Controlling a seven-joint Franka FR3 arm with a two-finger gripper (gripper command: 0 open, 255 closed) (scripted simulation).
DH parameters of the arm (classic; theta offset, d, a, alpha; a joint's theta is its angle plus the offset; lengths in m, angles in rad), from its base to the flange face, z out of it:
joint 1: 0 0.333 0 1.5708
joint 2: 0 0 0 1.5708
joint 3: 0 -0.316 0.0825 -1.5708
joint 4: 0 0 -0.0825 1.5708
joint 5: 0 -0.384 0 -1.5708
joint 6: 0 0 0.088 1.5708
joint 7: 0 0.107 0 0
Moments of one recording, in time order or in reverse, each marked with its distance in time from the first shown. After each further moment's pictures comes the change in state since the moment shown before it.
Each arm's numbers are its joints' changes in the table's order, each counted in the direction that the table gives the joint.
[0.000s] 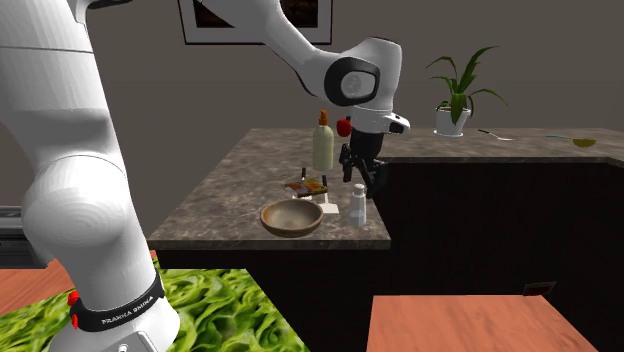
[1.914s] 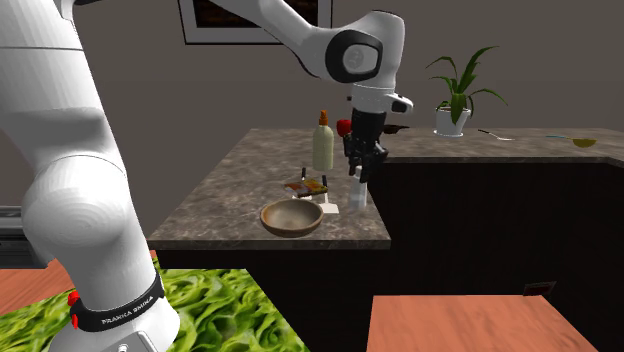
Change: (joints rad) arm 0.000 0.052 0.000 0.056 0.018 -0.105 0.020
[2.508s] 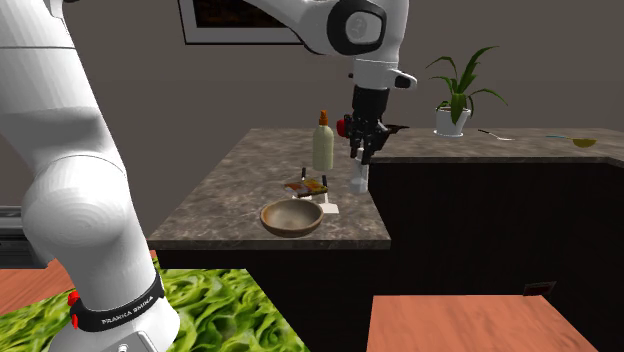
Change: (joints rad) arm -0.001 0.038 0.000 0.082 0.013 -0.119 0.016
